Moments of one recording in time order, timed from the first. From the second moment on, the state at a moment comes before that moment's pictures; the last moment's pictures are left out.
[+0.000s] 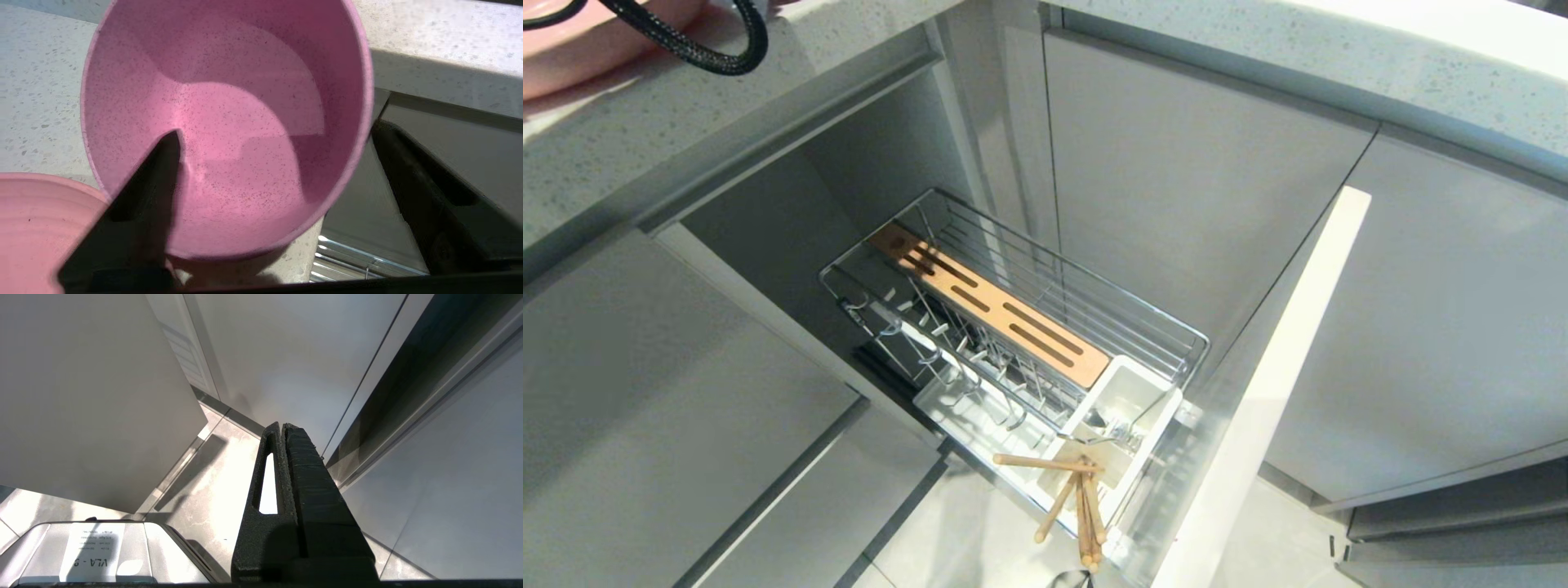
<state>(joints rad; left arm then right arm) -0.47 1.62 -1.97 0.14 0.20 0.22 0.01 0.00 0.00 0.00 0.00 0.03</state>
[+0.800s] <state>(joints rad) -0.49 1.60 -1.96 0.14 0.21 0.22 0.01 0.00 0.00 0.00 0.00 0.03</state>
